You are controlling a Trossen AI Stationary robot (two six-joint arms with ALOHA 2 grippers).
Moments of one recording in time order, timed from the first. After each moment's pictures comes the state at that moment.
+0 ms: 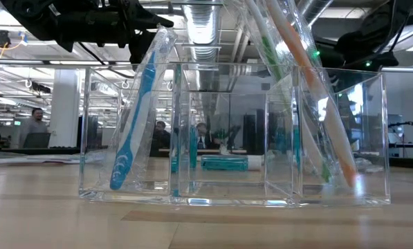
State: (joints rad) left arm 0.22 1.09 0.45 0.64 0.24 -0.47; right arm -0.15 1.36 0.54 -0.42 0.34 0.99
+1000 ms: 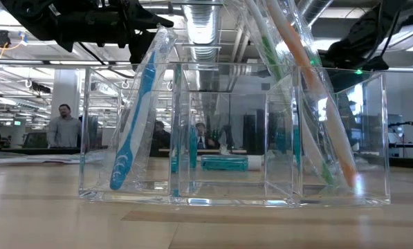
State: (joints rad) left arm 0.22 1.09 0.45 0.64 0.24 -0.47; right arm -0.18 1.49 0.57 -0.44 0.33 0.99
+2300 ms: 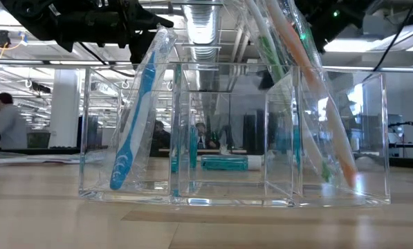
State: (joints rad) left arm 0.22 1.09 0.45 0.64 0.24 -0.42; right arm -0.10 1.29 0.80 -0.17 0.53 0.47
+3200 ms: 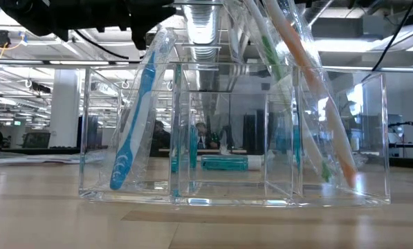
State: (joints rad) left arm 0.07 1.09 0.45 0.79 0.04 -0.18; right arm 0.07 1.26 0.80 0.49 0.34 0.11
